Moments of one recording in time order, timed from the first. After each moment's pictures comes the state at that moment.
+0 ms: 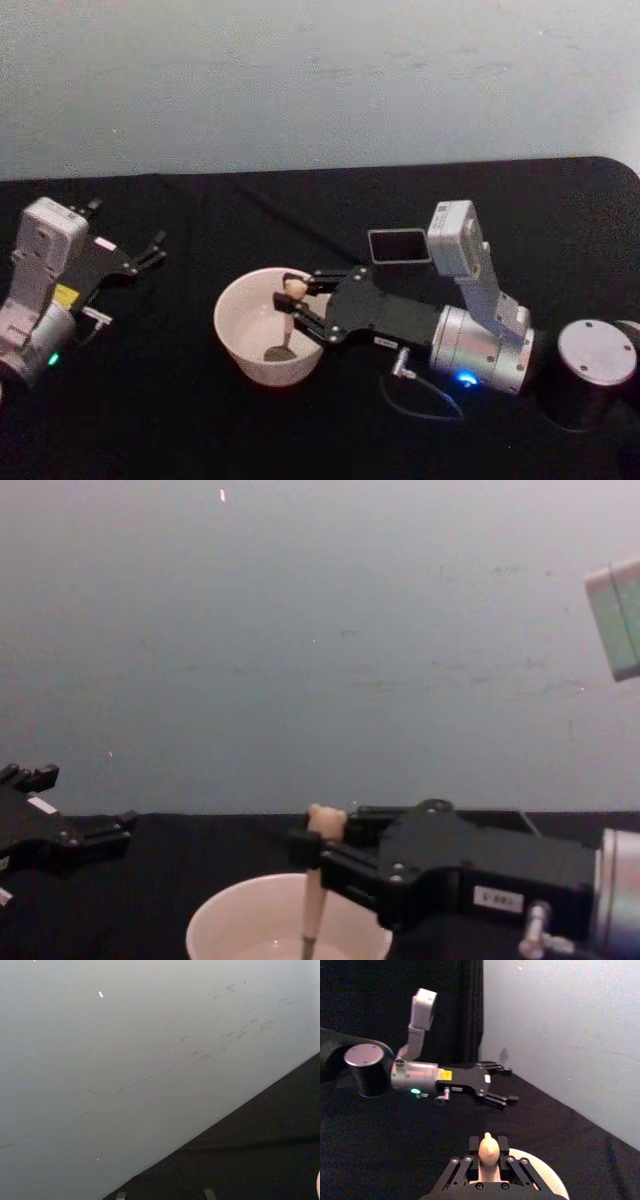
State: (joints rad) left arm -0.20 0.60 0.45 -1.41 -0.25 -0.12 0.03; right arm 0.29 0.42 -0.58 -1.48 0.43 -0.08 0.67
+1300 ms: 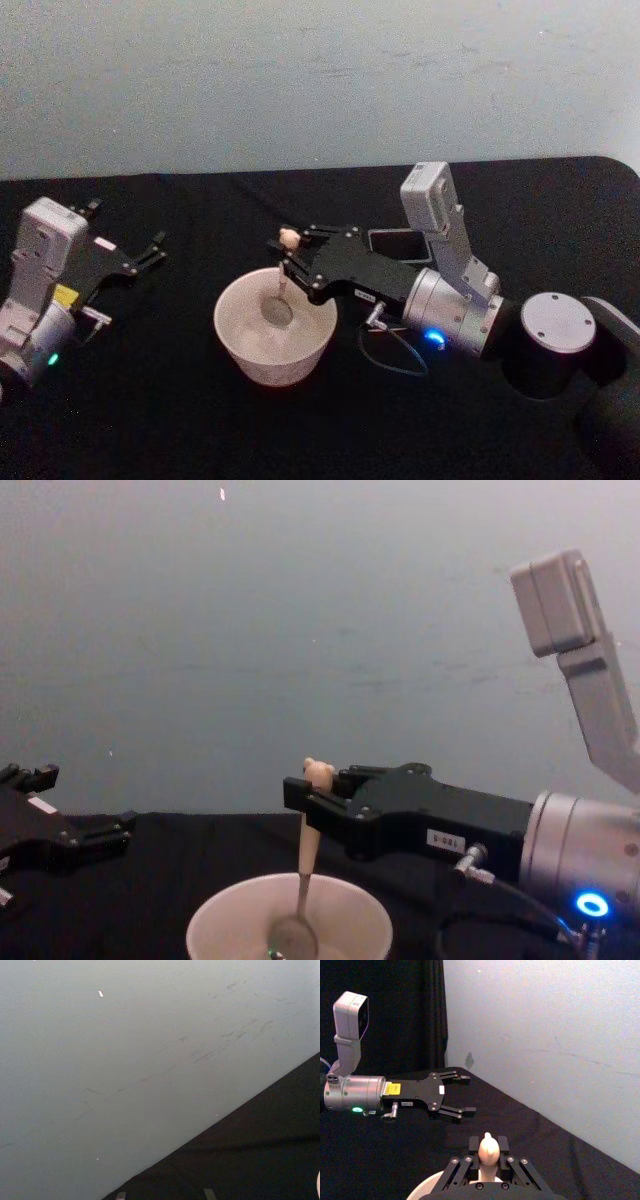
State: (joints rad) left arm -0.20 0.60 0.45 -1.41 -0.25 -0.12 0.03; right arm 0.37 0.31 -0.56 -1.34 0.39 -0.09 0.57
